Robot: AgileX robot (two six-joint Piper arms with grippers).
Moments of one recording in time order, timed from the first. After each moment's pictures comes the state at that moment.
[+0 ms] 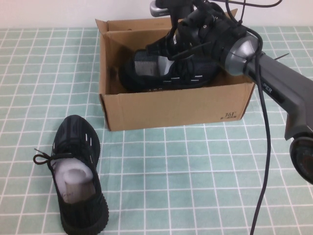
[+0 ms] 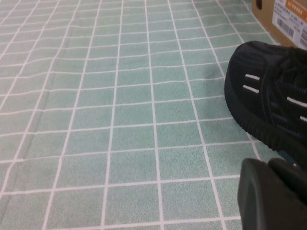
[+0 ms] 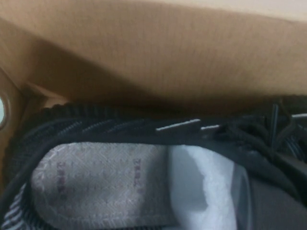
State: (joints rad) right arm 0.56 2.34 -2.28 -0.31 0.79 0.51; left arm -0.06 -0.01 0.03 0.06 0.35 -0.06
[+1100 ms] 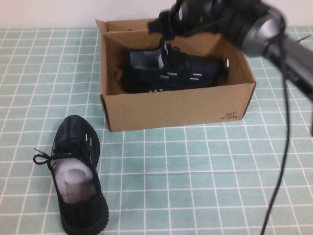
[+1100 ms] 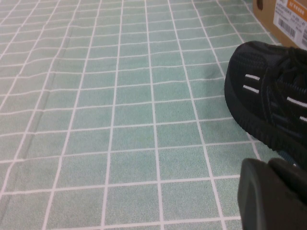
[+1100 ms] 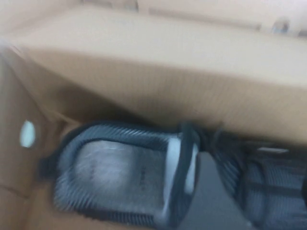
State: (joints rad) right arm 0.57 2.22 -2.28 -0.31 0.84 0.45; left arm -0.06 -0.01 0.03 0.06 0.35 -0.06
